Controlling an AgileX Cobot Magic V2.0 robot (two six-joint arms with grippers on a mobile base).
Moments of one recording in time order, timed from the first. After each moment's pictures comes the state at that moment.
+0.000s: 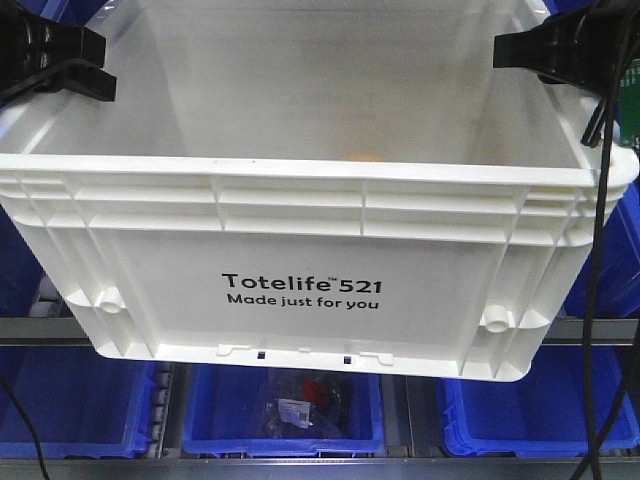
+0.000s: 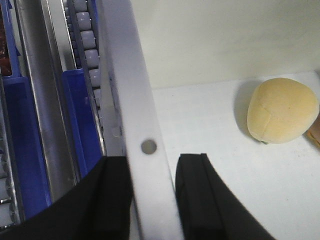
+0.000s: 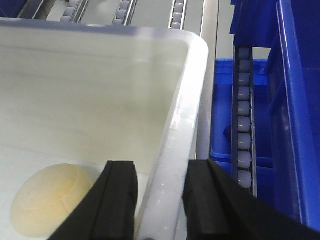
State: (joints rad) left arm -0.15 1.36 -1.44 -0.33 1.03 0.07; right arm 0.34 1.24 -1.24 -0.20 0.66 0.31
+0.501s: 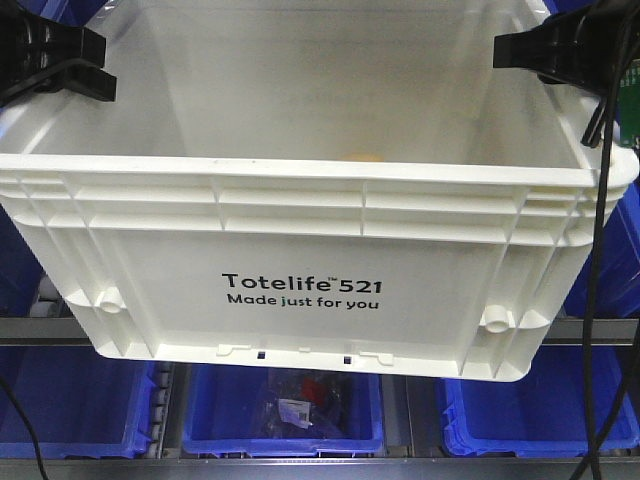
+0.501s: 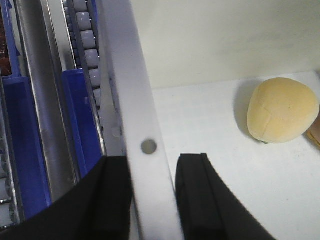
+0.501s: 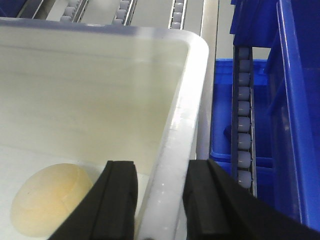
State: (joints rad) left arm -0.15 1.36 -1.44 -0.33 1.03 0.07; right arm 0.34 1.24 -1.24 -0.20 0.66 0.31
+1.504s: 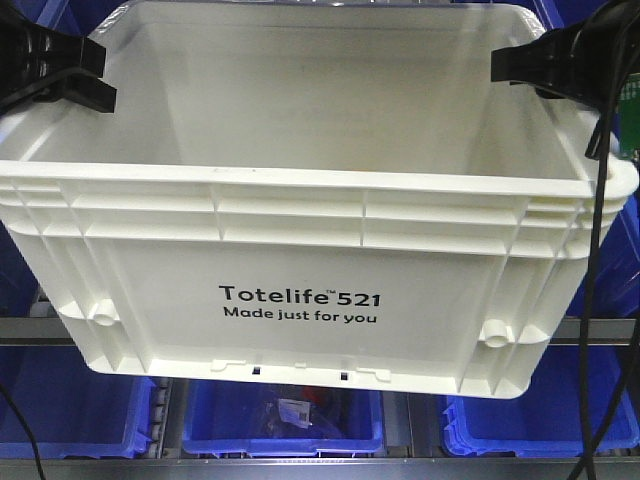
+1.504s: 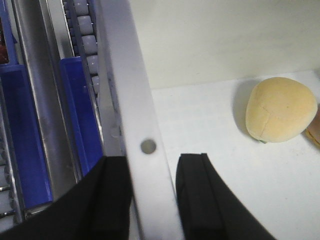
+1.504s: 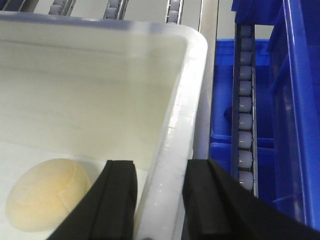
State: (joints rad) left arm -0.15 1.36 -1.44 -0.32 1.07 0.07; right arm 0.34 1.27 -1.24 -0.18 0.72 0.31
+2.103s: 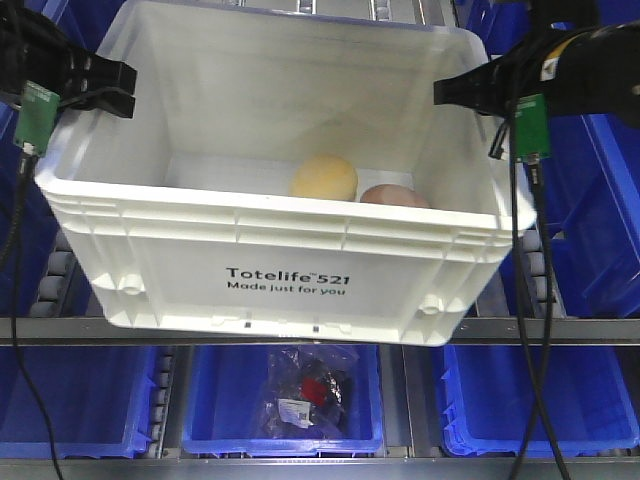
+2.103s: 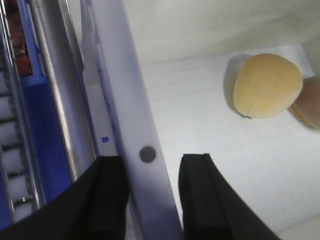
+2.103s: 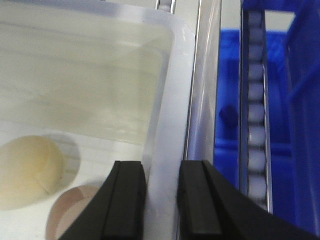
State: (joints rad) left arm -0.14 1.54 -1.44 -0.28 0.89 0.15; right arm 0.32 1.56 -1.24 -0.27 0.41 0.34
